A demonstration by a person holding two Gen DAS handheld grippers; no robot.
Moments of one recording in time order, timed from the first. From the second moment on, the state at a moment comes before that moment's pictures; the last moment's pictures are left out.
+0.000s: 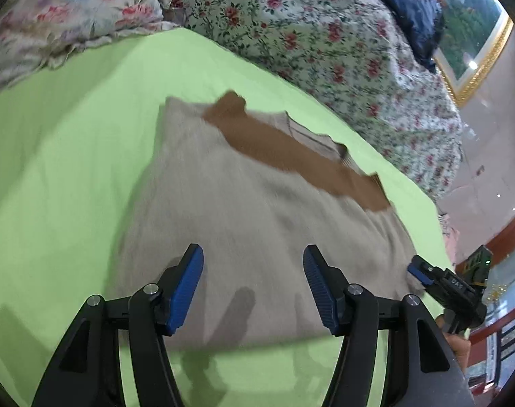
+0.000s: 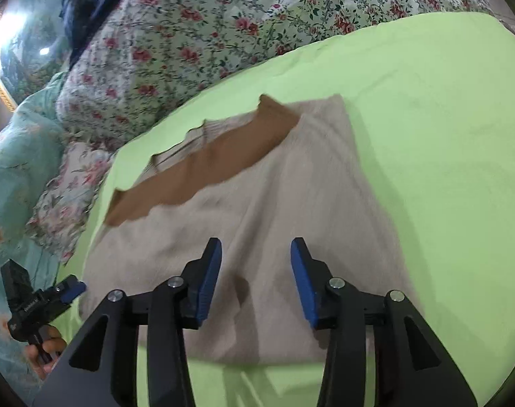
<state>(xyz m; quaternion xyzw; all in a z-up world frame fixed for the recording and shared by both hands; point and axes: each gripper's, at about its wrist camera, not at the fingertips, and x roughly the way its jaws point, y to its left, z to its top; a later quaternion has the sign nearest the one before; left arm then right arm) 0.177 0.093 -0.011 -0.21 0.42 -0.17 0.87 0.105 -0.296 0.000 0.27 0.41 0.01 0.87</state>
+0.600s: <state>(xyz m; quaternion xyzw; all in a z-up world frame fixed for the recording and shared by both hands) 0.118 0.076 -0.049 -0.29 0.44 -0.18 0.83 0.041 -0.254 -0.011 0.31 0.42 0.04 0.85</state>
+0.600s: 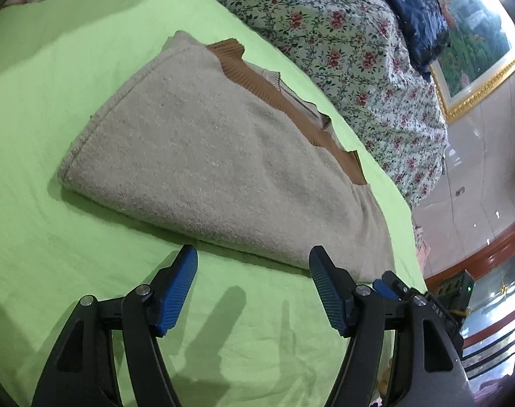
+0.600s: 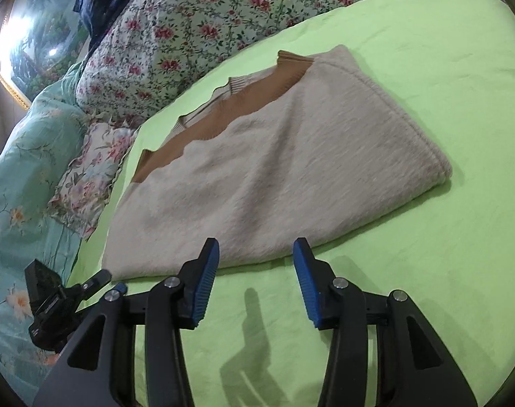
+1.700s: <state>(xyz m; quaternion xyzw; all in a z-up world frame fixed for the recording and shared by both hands) 0.188 -0.058 0.013 -0.07 0.36 -0.22 0.91 0.193 -0.285 0.003 0.36 0.47 0.22 0.78</state>
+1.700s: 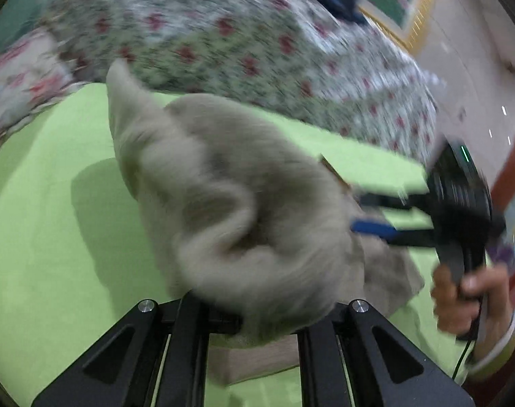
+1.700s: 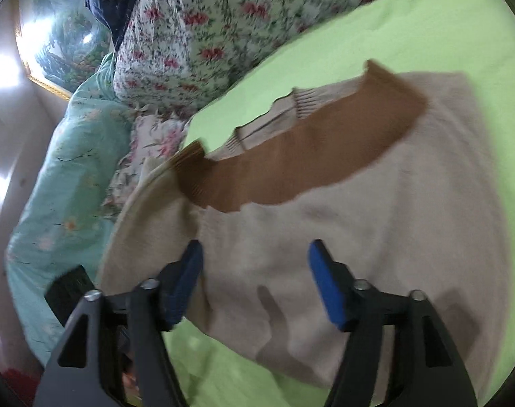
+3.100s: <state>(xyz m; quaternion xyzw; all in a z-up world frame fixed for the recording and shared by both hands) 0.188 -0.241 -0.026 0.00 0.42 -0.36 0.83 0.234 -0.370 -0.002 0.23 0.46 0.16 0.85</state>
